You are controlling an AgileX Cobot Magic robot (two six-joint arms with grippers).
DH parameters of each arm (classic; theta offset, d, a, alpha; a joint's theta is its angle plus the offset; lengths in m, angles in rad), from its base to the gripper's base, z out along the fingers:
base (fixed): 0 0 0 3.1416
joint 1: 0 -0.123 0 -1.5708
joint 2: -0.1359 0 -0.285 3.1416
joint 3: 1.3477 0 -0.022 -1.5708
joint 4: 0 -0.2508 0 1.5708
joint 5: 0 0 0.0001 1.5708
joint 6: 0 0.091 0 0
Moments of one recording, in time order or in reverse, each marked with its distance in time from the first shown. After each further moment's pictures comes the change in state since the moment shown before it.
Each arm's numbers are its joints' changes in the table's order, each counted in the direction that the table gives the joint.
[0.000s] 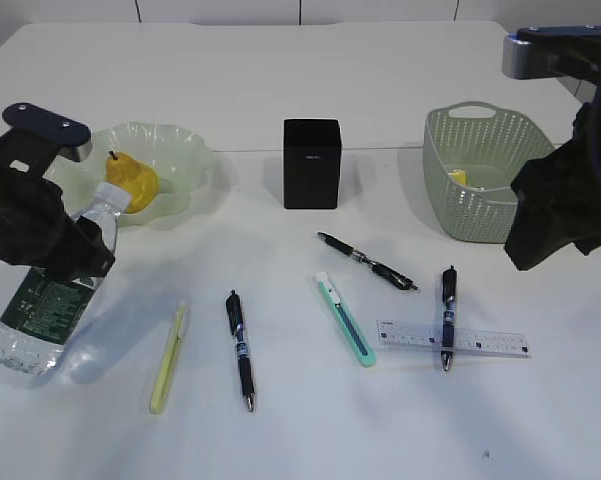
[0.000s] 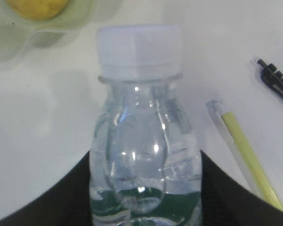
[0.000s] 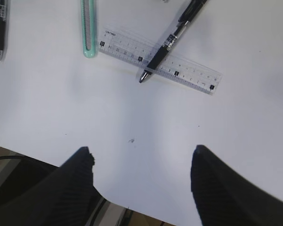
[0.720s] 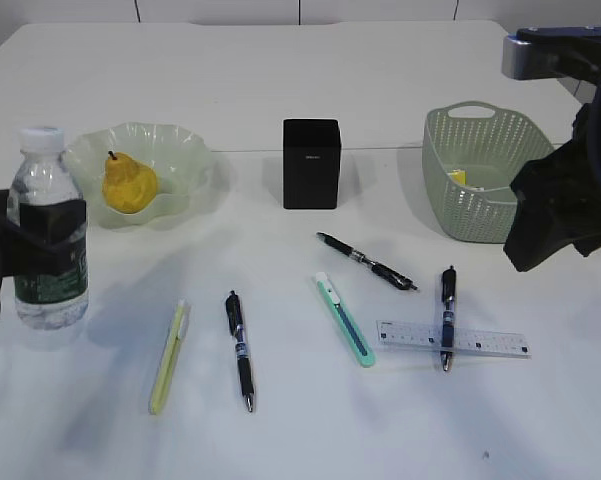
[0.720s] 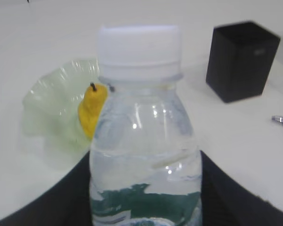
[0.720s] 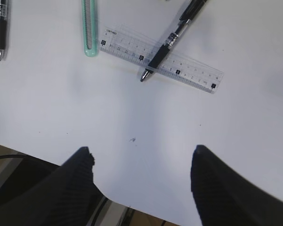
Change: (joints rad) left arm 0.000 0.164 0.484 0.102 -0.991 -0.036; right arm 0.000 0.000 0.000 -0.006 0.005 0.000
